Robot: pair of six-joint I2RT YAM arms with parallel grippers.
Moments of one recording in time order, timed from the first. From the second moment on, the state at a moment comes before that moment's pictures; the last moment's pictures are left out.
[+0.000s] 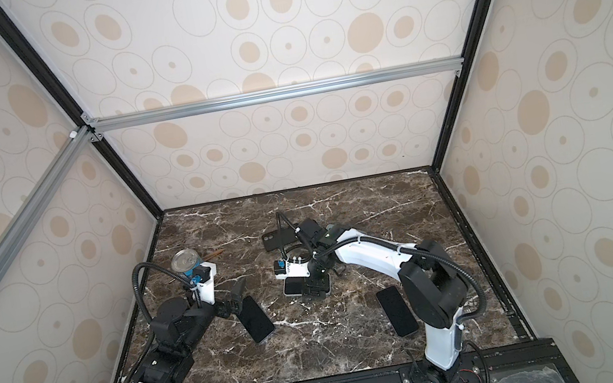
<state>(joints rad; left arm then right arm) -0.38 0.62 0.39 -0.03 -0.02 0.06 0.71 1.82 1.37 -0.77 -0.38 -0.76</state>
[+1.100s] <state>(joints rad) -0.38 0.66 0.34 -0.01 -0.02 0.05 0.71 2.10 1.54 -0.78 -0.20 -0.68</state>
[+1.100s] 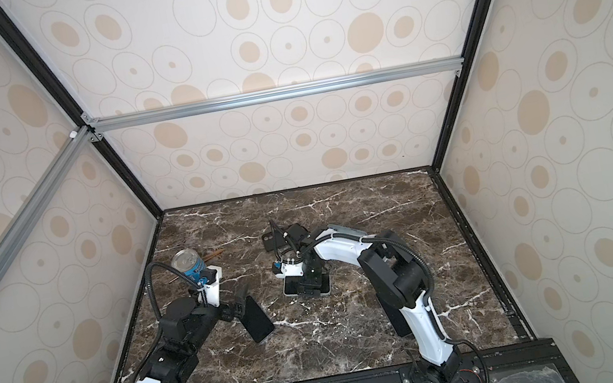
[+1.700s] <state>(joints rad) -0.38 0.67 0.34 -0.01 -0.02 0.05 0.75 2.07 1.47 -0.76 -0.12 -0.65</state>
